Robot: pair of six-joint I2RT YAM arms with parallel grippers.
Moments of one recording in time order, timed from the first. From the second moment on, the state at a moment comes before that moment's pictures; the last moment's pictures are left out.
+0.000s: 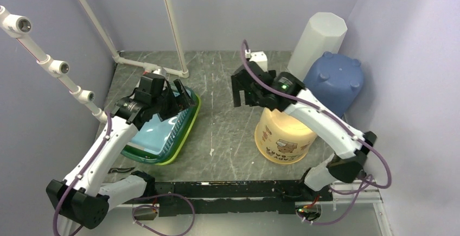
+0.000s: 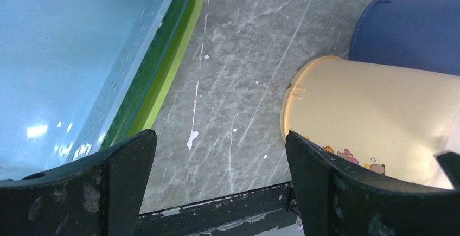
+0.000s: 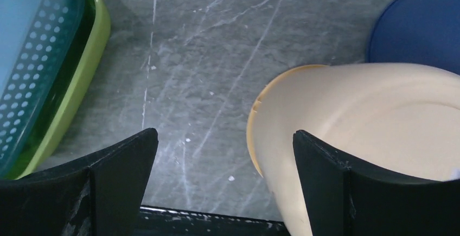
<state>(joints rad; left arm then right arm) -0.39 1.09 1.12 -0.79 0.08 -0.79 0.90 1.46 1.75 -1.22 0.53 0.60</state>
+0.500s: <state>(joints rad) -0.39 0.95 1.14 -0.86 -0.05 -0.83 0.81 1.67 1.64 -1.12 0.56 0.84</state>
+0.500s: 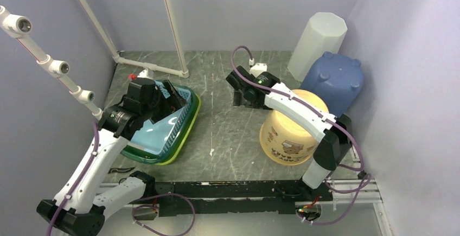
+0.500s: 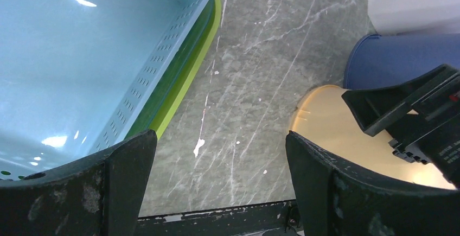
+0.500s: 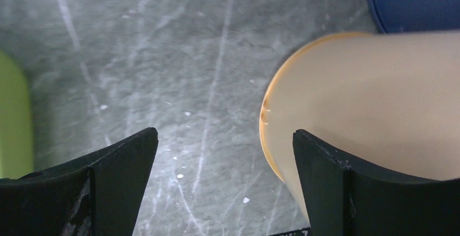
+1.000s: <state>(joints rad) -0.39 1.00 1.14 -0.86 -0.04 -0.83 0.79 1.30 1.19 -1.16 0.56 1.04</state>
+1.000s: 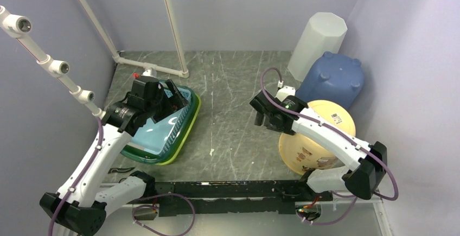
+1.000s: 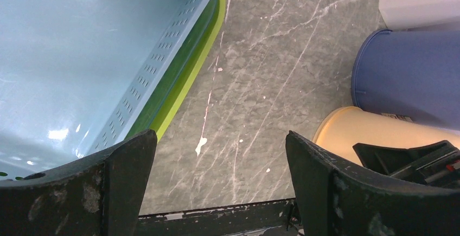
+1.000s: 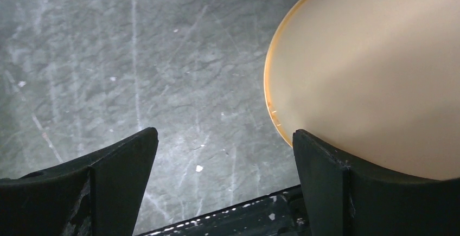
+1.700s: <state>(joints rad) -0.39 0.99 1.13 -0.87 -0.04 -0.81 0.75 1.13 1.14 -1.06 0.39 0.82</state>
